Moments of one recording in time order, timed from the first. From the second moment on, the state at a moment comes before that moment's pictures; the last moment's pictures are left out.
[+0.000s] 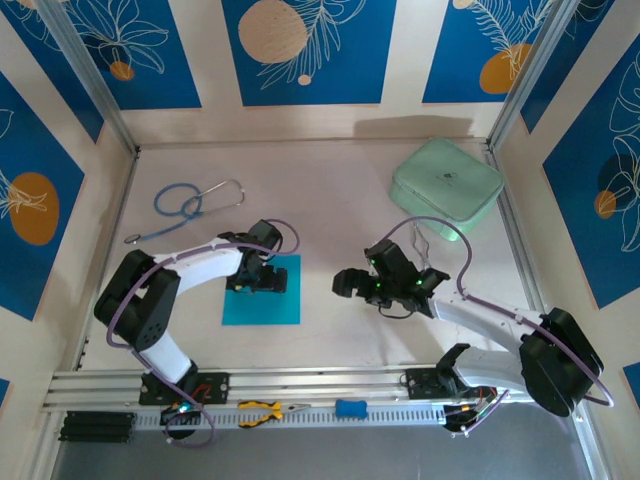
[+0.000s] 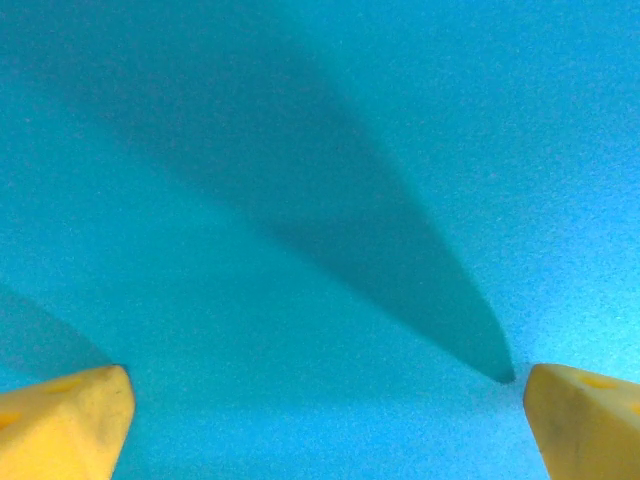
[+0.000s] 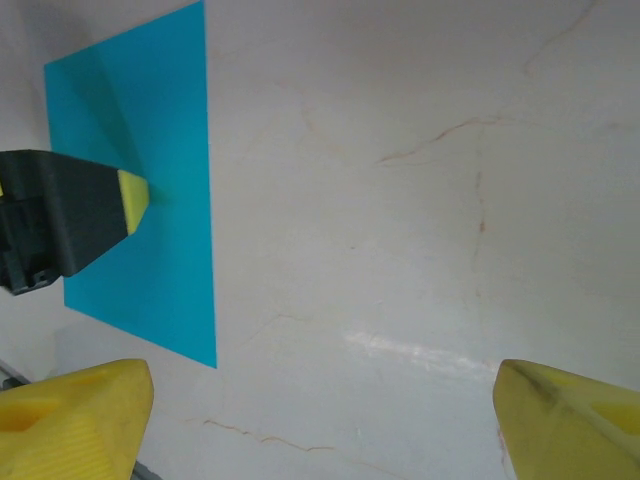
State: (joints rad) left arm -0.58 1.64 0.92 -0.67 -0.05 -0.50; right arm 0.70 1.16 0.58 -0.33 -0.20 0.87
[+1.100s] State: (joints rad) left arm -0.59 1.69 0.96 -0.68 -0.06 -0.53; right arm 0.70 1.19 0.58 -0.31 -0.22 0.87
